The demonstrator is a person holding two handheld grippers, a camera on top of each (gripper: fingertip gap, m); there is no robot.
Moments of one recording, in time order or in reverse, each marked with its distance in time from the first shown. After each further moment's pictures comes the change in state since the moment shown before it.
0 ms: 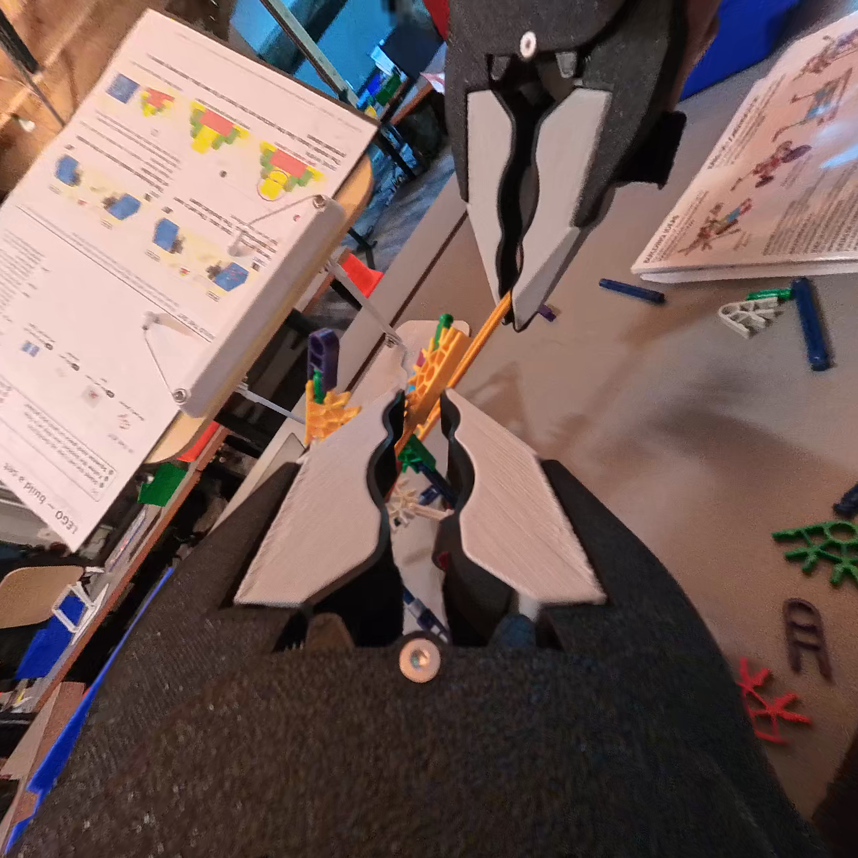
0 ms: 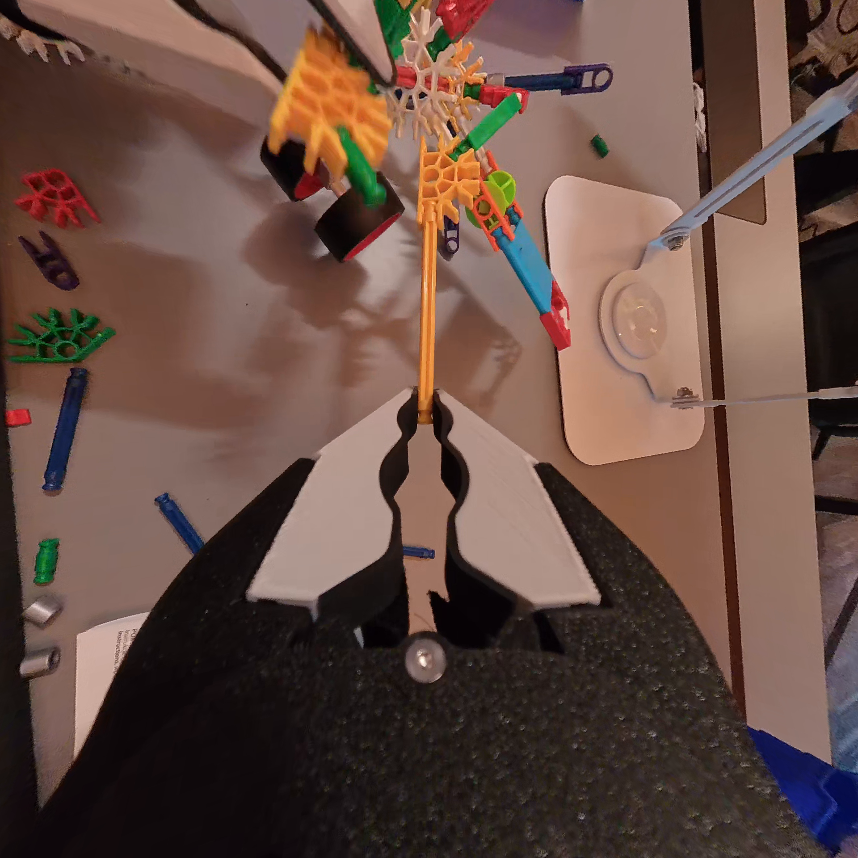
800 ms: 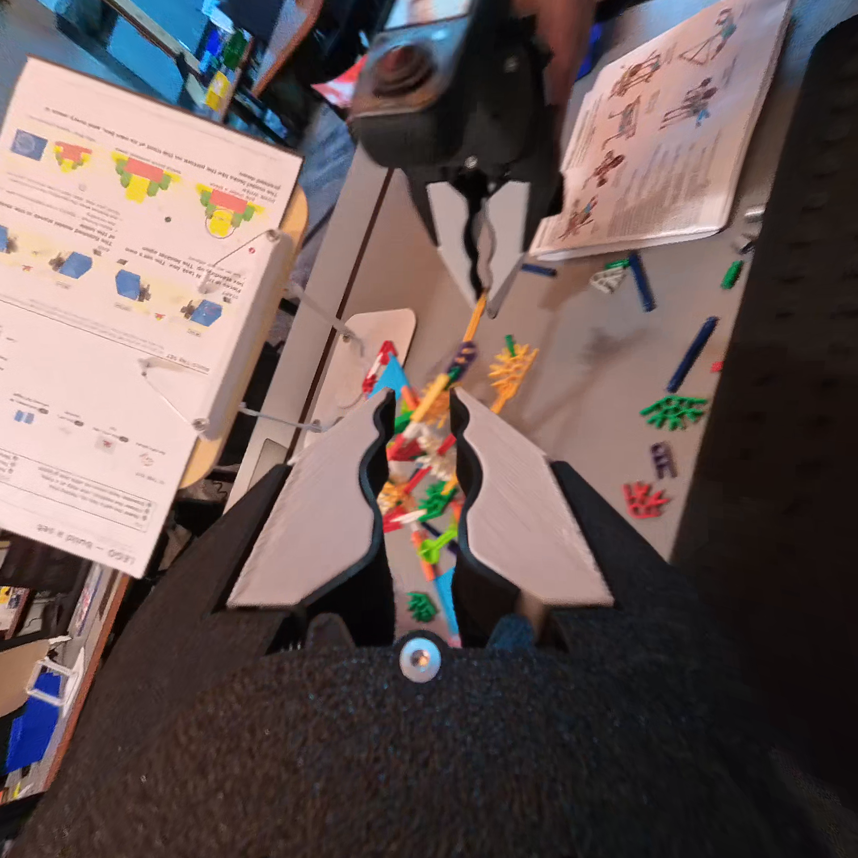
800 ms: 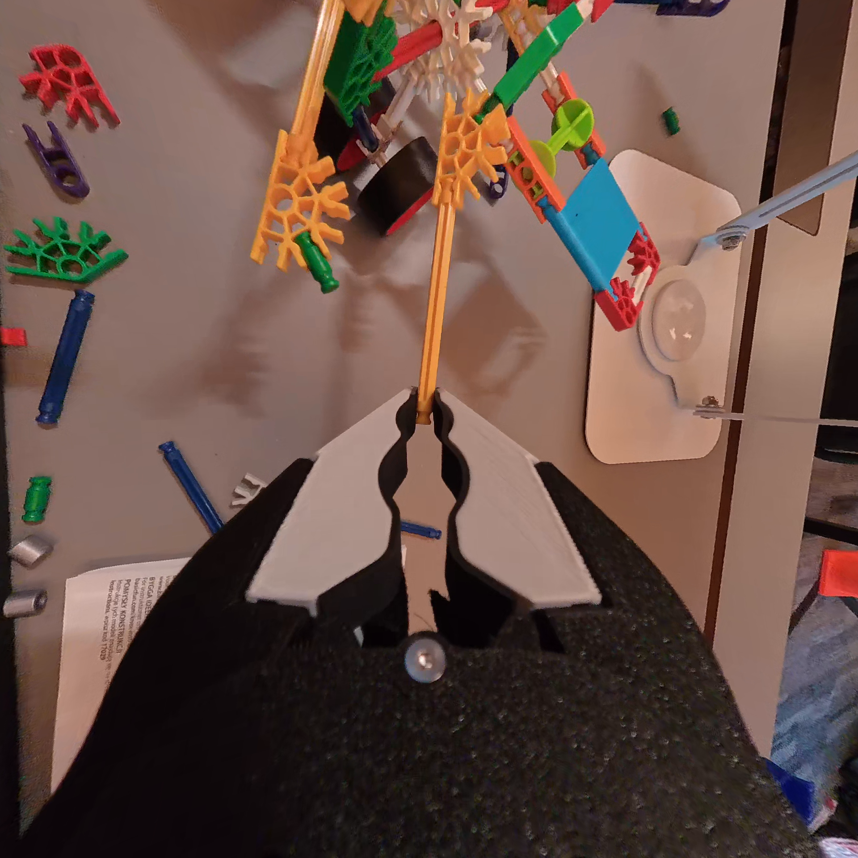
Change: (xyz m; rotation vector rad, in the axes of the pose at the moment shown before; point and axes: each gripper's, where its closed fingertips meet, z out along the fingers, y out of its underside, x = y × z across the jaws) left arm -0.017 -0.035 -0.072 -0.077 0.268 0.113; right arm -0.015 0.016 0.005 -0.075 -0.048 -0.116
